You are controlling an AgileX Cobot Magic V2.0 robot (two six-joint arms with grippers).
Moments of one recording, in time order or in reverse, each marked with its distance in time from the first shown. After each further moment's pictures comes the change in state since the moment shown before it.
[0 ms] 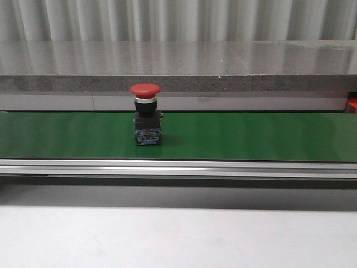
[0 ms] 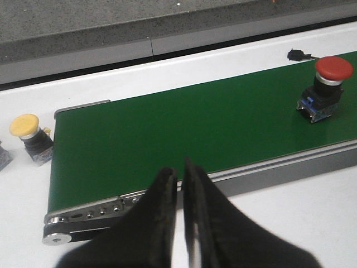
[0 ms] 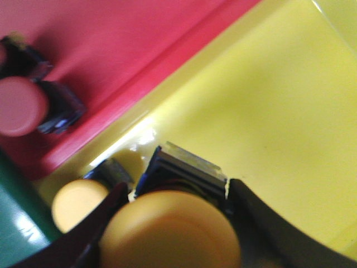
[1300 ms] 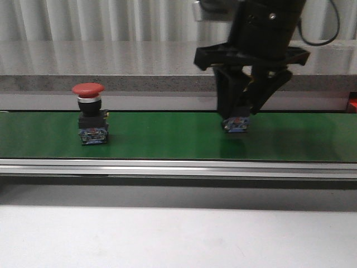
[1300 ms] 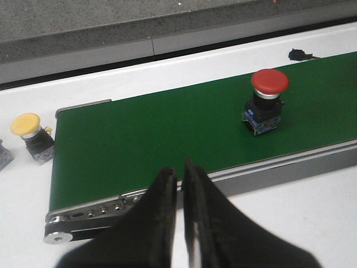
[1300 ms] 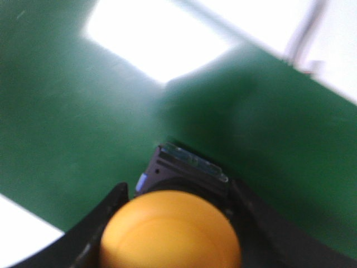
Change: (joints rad) left arm 0.000 0.000 0.000 0.000 0.000 0.000; right arm 1.072 0.174 -0.159 0.088 0.017 -0.156
